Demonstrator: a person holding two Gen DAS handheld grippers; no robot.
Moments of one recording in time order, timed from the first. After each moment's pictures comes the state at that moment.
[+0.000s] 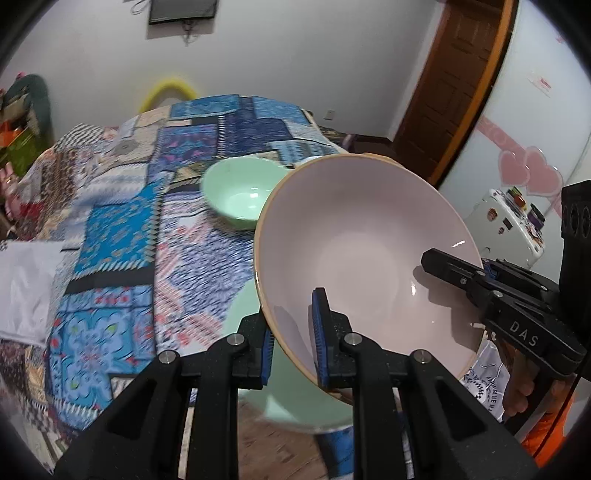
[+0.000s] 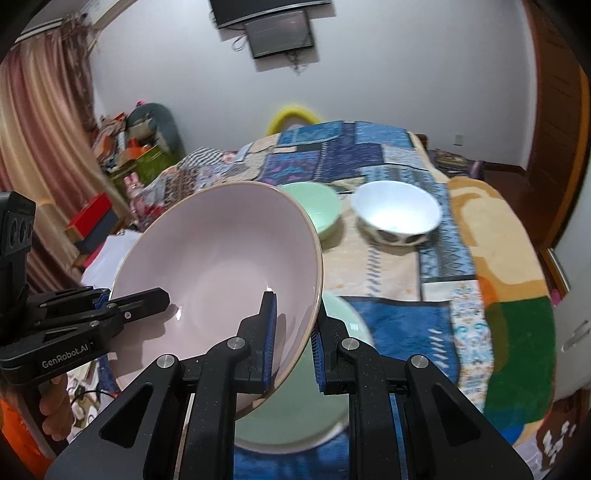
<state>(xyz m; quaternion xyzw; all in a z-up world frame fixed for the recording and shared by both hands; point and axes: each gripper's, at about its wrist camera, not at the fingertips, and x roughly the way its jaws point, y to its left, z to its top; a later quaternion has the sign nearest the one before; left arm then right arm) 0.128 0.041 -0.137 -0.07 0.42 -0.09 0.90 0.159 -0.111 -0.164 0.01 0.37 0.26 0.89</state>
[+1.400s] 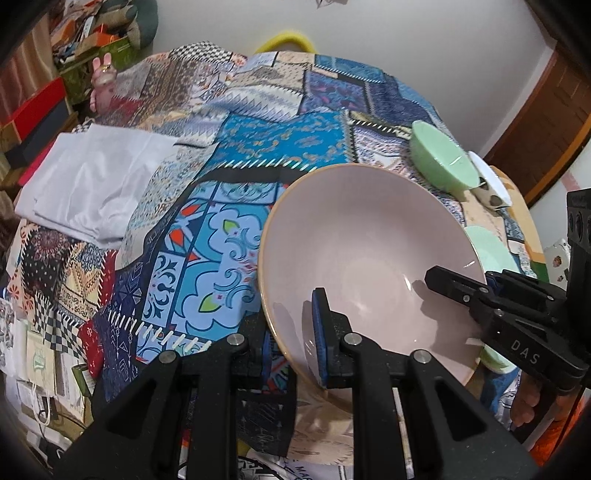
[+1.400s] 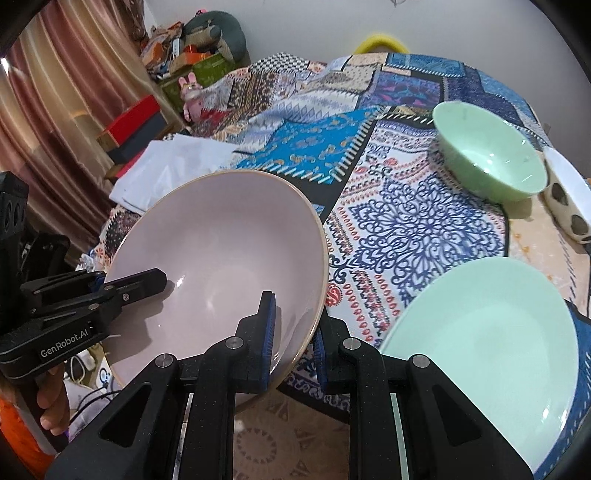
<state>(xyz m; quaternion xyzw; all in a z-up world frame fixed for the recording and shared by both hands) 0.075 0.229 -0.226 -0.16 0.48 0.06 0.86 0.157 0.059 -0.250 -0.08 0.47 0.36 0.80</state>
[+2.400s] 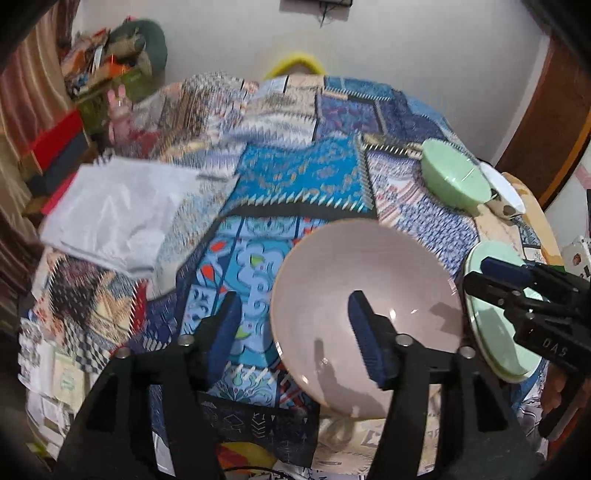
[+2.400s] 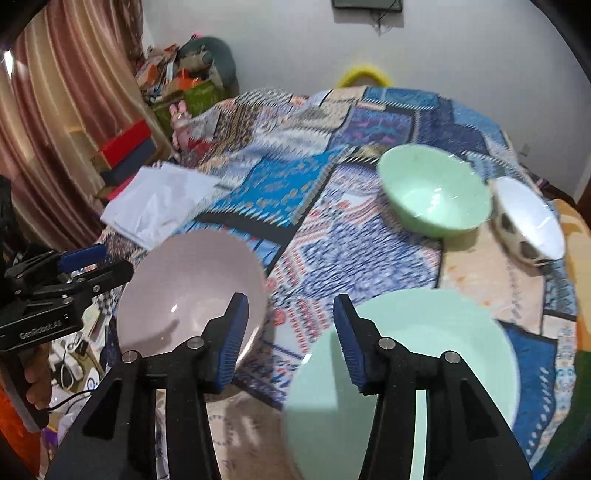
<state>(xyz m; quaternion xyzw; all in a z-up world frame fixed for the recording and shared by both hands) 0.074 0.225 -0.193 -0.10 0.44 0.10 0.89 0.165 0.008 -0.199 -0.07 0.41 0.33 0.85</state>
